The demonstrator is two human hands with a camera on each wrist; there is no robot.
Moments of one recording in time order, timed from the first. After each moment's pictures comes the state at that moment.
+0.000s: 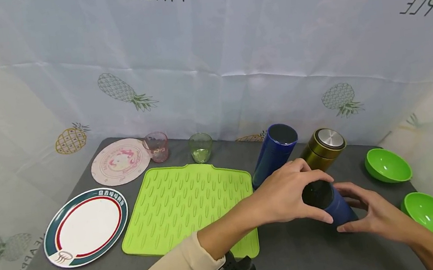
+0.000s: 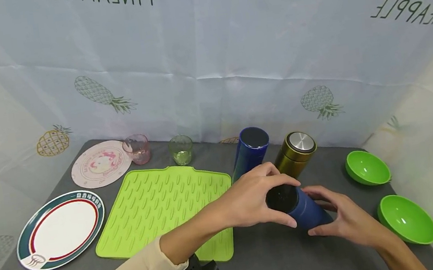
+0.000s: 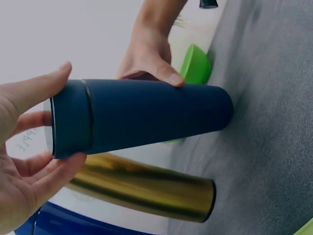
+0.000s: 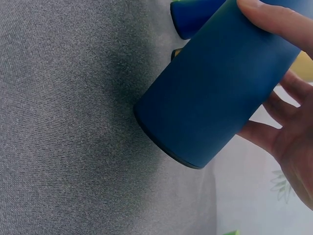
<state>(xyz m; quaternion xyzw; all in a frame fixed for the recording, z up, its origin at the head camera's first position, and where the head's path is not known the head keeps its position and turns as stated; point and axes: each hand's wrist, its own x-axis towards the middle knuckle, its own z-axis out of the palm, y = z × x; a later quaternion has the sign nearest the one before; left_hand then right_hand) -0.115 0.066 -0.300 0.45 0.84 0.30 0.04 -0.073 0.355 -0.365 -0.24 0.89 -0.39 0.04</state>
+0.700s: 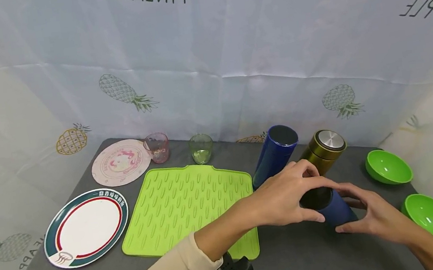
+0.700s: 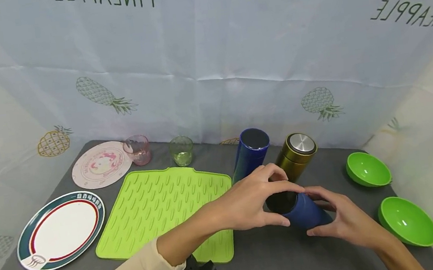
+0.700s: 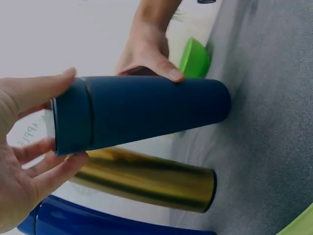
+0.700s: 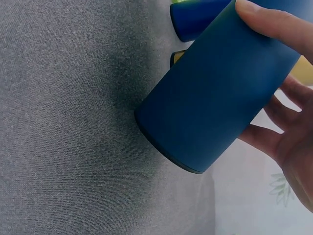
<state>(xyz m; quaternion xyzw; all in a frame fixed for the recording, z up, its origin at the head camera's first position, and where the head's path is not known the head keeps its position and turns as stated) -0.114 0.061 -0.299 0.49 0.83 0.26 0.03 -0.075 0.352 -0.364 -0.22 0.91 -0.35 0.03</state>
